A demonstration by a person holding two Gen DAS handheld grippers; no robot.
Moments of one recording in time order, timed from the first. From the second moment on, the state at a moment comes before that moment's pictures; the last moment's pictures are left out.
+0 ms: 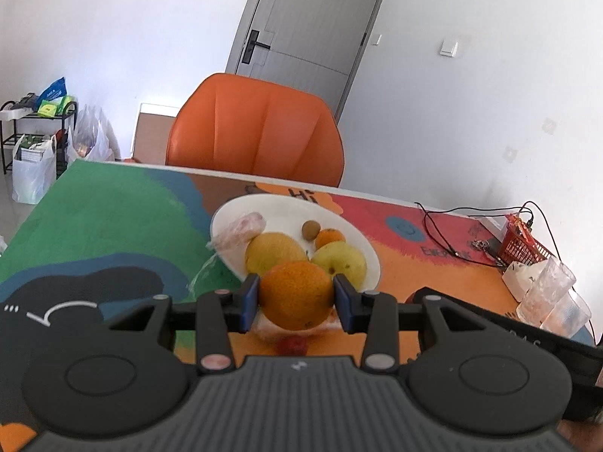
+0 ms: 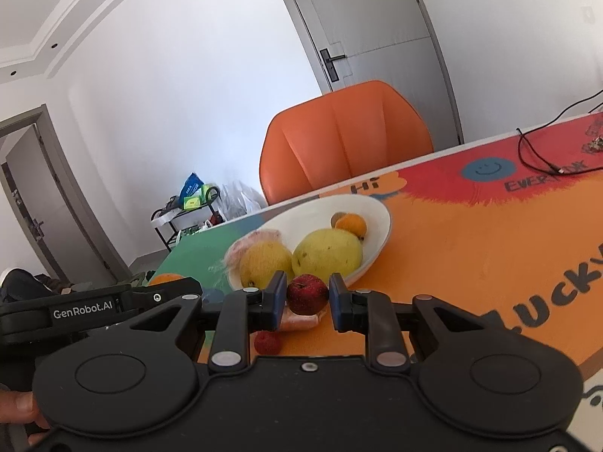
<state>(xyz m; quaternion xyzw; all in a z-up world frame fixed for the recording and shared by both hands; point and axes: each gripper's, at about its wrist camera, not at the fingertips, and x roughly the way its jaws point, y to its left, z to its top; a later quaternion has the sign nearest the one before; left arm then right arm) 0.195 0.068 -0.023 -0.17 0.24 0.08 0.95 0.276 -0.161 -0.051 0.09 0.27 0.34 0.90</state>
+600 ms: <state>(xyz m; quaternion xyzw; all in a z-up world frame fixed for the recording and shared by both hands) 0.238 0.080 -0.010 -0.16 0.22 0.08 0.96 0.304 -0.143 -0.040 0.07 0.26 0.34 0.90</state>
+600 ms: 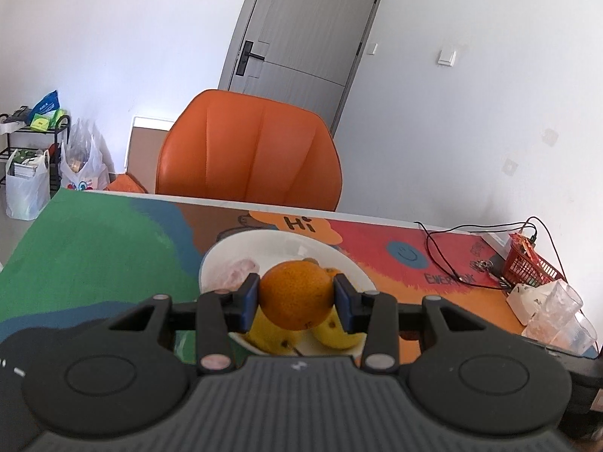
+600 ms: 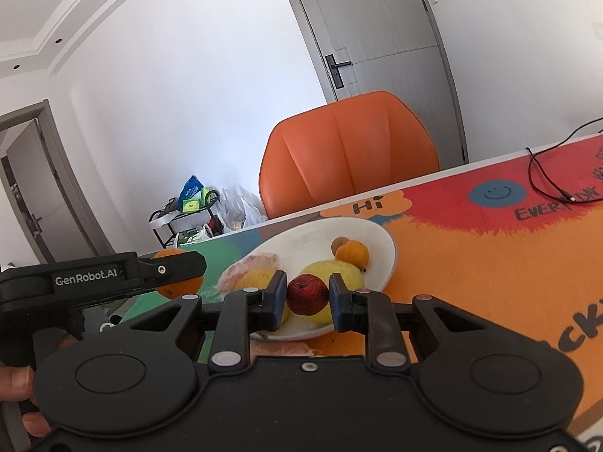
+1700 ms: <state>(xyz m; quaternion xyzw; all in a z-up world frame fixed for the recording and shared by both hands) 0.282 0.110 -0.020 -0.17 0.24 0.11 0.95 0.347 -0.117 -0.046 0.07 0.26 0.34 0.90</state>
